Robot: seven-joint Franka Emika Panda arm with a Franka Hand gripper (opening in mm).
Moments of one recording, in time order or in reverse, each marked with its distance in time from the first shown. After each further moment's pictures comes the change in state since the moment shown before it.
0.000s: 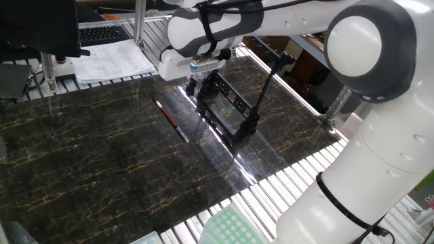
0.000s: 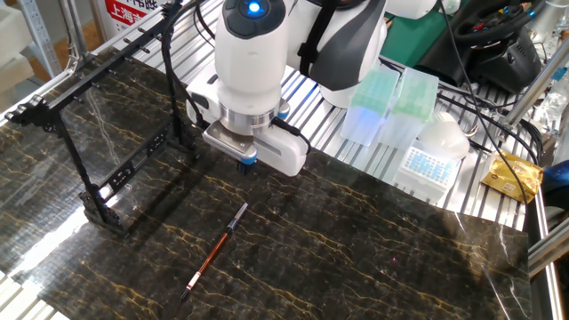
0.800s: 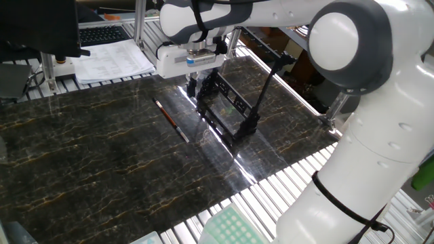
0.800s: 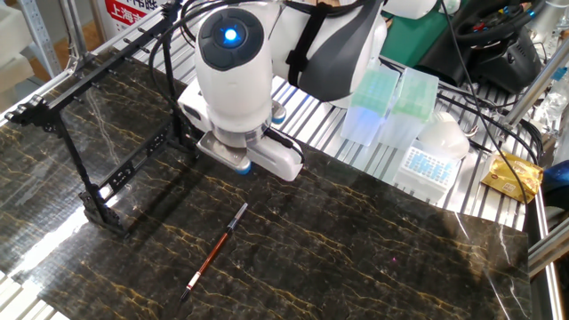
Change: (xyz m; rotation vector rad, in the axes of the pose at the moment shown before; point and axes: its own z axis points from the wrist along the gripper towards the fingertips) arm 0.000 0.000 0.000 0.005 0.161 0.043
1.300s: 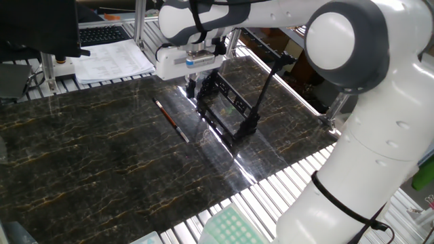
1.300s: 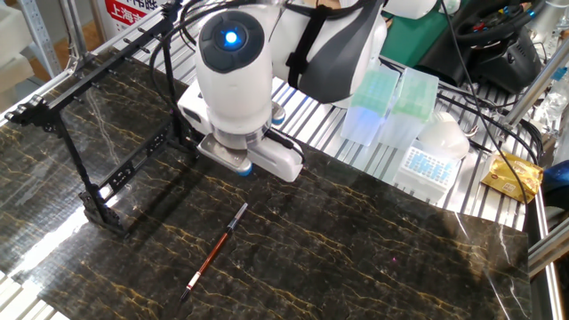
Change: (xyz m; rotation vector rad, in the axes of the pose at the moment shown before) arm -0.002 0.001 0.004 0.003 -0.002 -0.023
